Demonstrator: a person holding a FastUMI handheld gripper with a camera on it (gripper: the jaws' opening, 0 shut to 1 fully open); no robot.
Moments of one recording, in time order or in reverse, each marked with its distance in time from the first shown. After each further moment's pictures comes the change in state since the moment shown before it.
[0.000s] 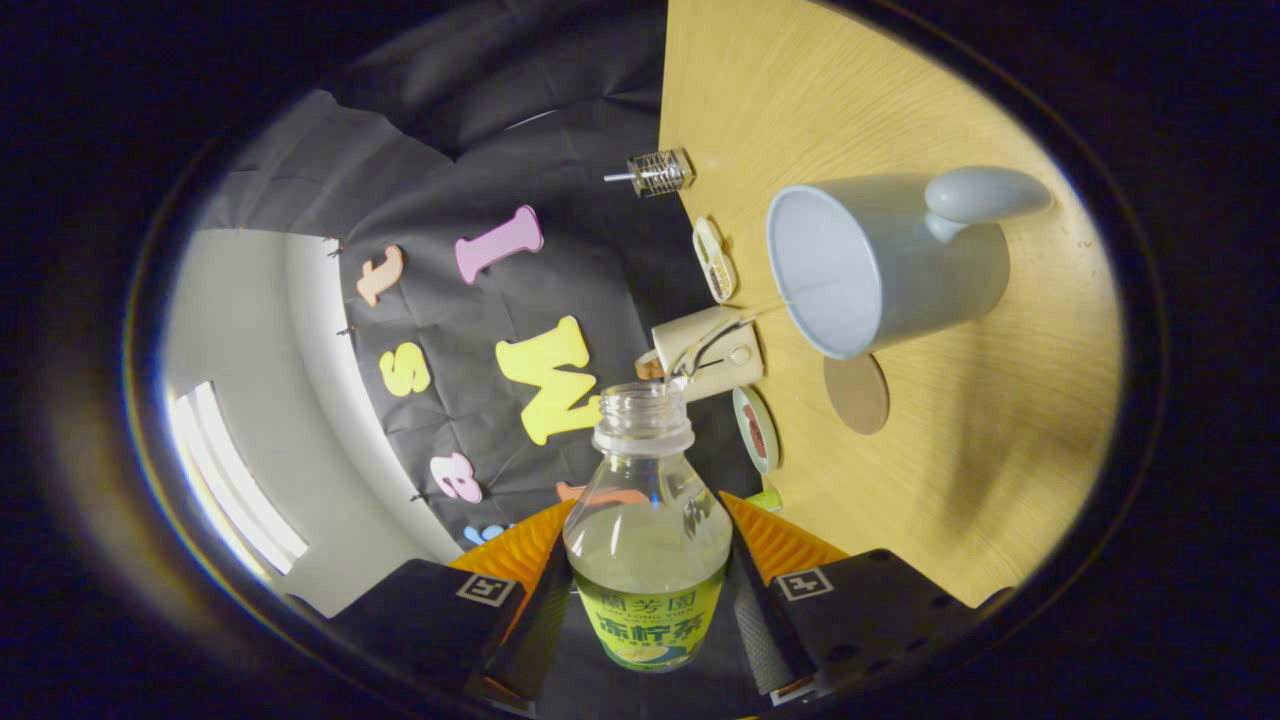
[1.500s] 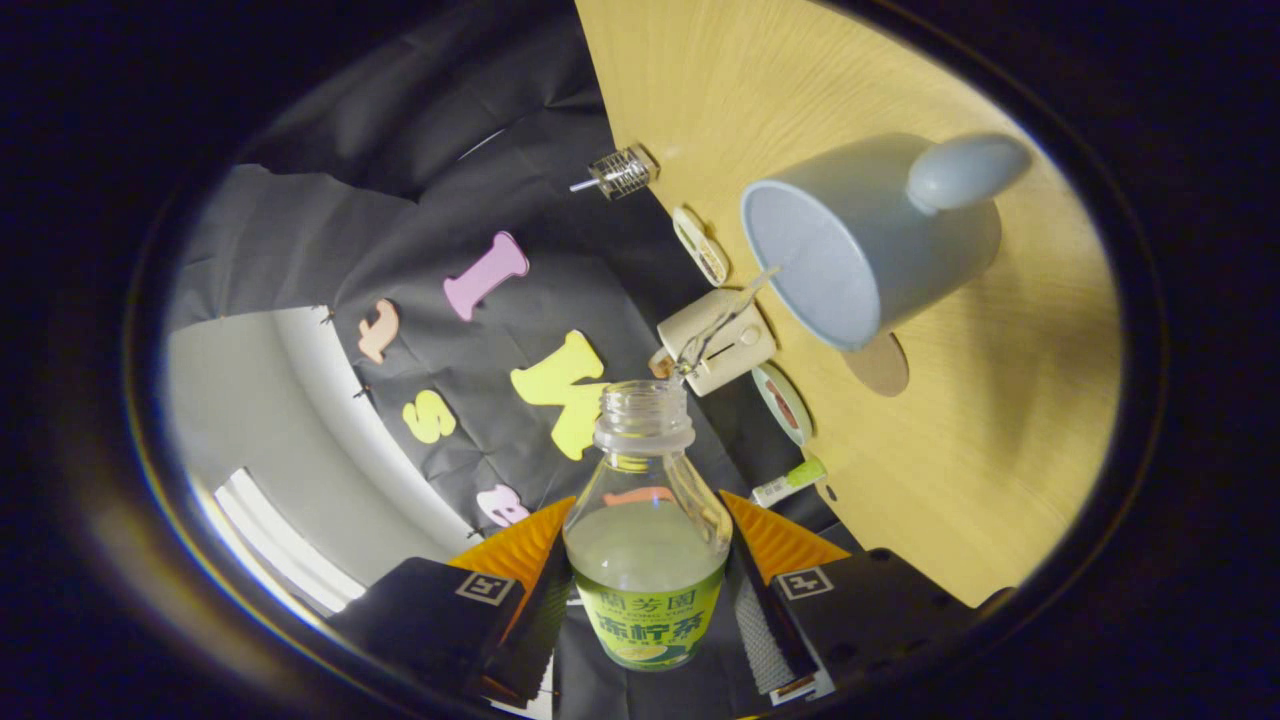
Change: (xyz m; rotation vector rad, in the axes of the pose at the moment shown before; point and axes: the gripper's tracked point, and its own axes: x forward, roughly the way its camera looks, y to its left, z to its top) arm -0.004 0.021 0.011 0.221 0.025 0.080
